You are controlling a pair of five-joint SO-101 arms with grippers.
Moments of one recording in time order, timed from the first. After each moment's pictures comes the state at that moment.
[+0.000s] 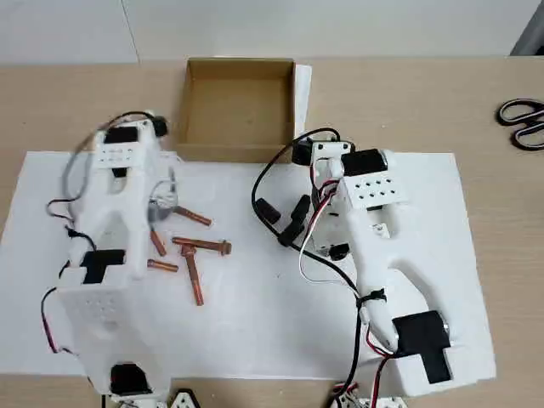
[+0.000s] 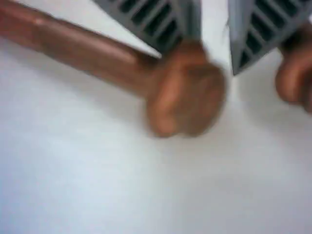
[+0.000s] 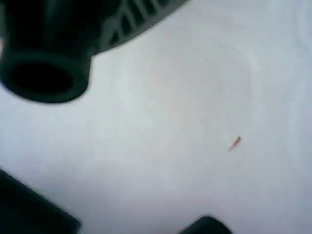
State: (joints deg) left arm -9.7 29.9 -11.6 87.9 13.6; right arm -14.9 -1.8 12.0 90.4 0.5
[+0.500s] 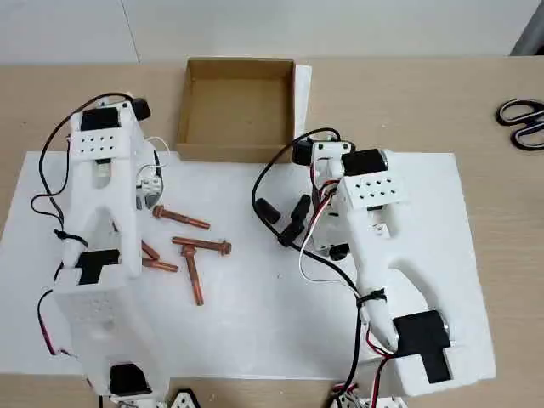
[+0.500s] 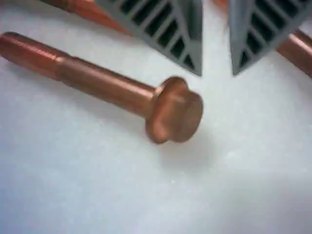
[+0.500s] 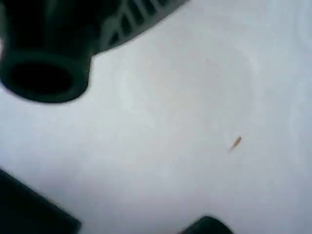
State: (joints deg) left arm -10.4 29.9 -23.4 98.6 13.2; right arm -14.9 -1.8 12.0 90.4 0.5
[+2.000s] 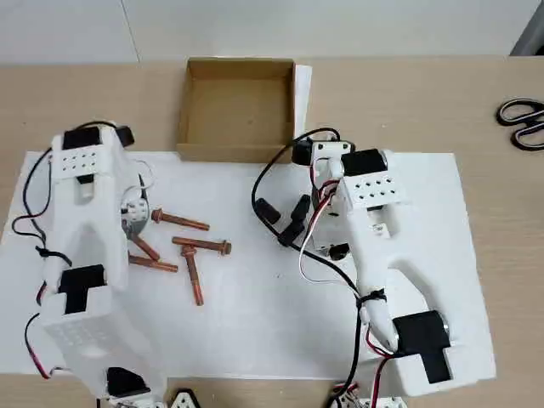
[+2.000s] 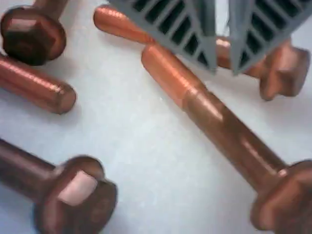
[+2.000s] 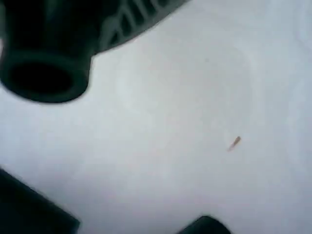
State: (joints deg) left arm -14.7 19.8 -4.3 96.8 13.0; right arm -14.9 -1.8 12.0 90.2 0.7
